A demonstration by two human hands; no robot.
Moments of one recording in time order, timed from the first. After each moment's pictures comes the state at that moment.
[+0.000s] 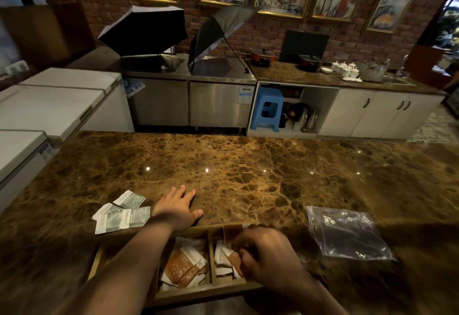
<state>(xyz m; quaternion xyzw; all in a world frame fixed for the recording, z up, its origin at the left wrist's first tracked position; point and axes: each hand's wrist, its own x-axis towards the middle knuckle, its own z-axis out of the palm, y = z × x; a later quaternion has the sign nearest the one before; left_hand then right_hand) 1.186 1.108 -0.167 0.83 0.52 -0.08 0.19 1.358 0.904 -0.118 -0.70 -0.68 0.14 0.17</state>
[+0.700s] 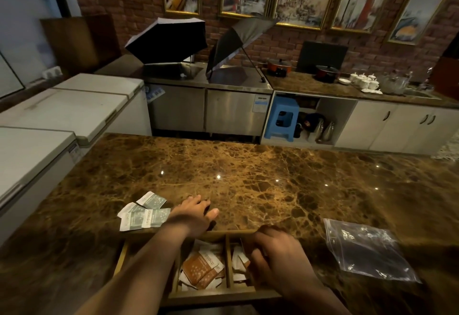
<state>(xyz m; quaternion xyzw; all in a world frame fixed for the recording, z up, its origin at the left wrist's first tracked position) 1.170 1.096 -0.158 0.82 0.52 -0.03 0.25 1.343 0.915 -0.107 -0.70 -0.69 0.12 0.12</state>
